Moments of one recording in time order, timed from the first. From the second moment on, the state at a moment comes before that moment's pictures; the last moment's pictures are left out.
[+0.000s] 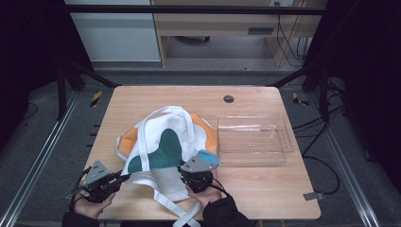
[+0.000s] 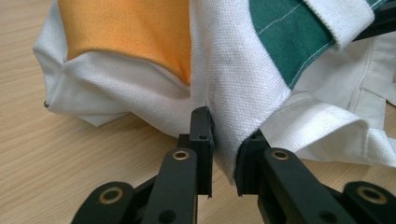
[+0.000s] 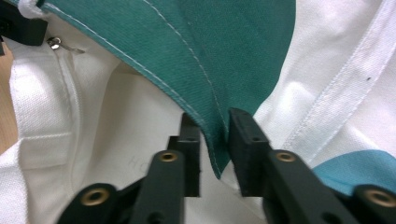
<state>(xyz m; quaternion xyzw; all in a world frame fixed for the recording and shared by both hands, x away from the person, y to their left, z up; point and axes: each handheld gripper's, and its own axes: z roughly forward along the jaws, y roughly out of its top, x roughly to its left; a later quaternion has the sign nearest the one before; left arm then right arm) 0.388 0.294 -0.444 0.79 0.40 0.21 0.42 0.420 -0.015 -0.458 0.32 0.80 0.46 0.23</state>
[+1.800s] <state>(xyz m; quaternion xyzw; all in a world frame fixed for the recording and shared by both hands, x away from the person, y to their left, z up) 0.378 0.283 -0.428 0.77 0.39 0.24 0.44 0.414 -0.035 -0.397 0.31 0.76 0.53 0.22</state>
